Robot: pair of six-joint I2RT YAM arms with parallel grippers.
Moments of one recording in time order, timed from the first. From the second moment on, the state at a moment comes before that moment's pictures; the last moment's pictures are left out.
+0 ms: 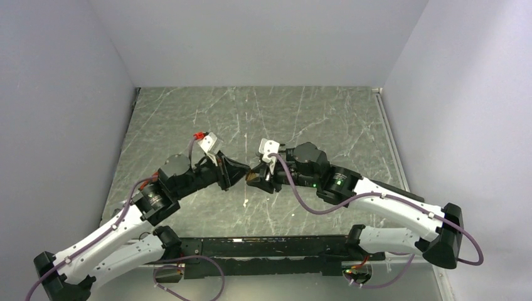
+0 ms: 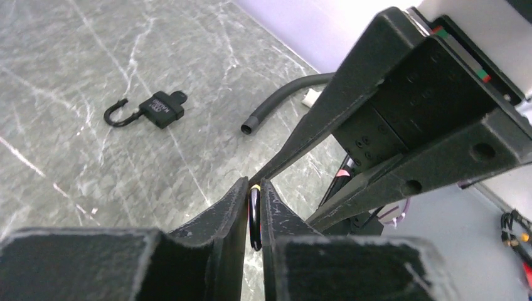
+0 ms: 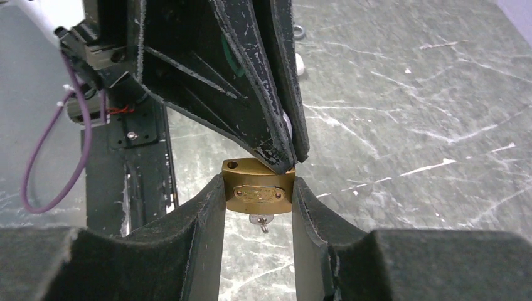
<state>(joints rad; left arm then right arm) -0.81 0.73 0.72 -0.09 0.17 -0.41 1.03 1.09 0.94 -0.13 -0.26 -0.11</state>
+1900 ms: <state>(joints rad) -0.81 0.59 0.98 -0.85 -0.55 -0.34 0.83 2.04 1.46 -0.40 0.17 0.20</state>
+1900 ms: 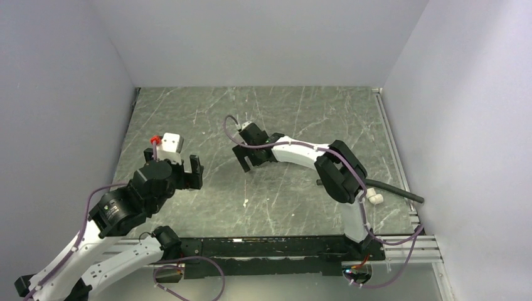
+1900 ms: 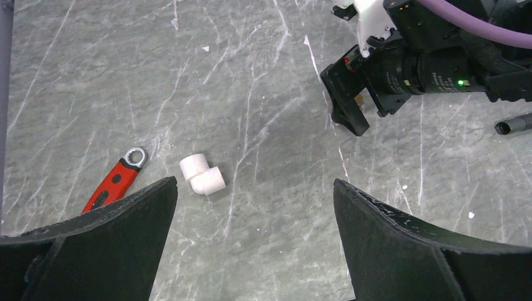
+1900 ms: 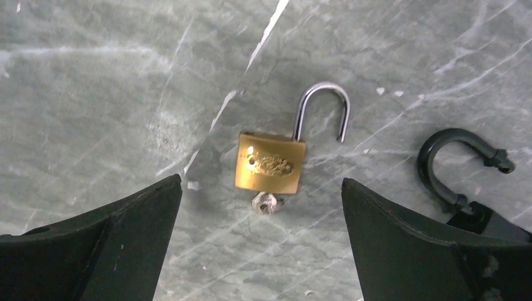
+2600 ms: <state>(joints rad) -0.81 0.62 0.97 -0.86 -0.56 -0.34 0.83 1.39 0.88 0.06 0.26 0.23</state>
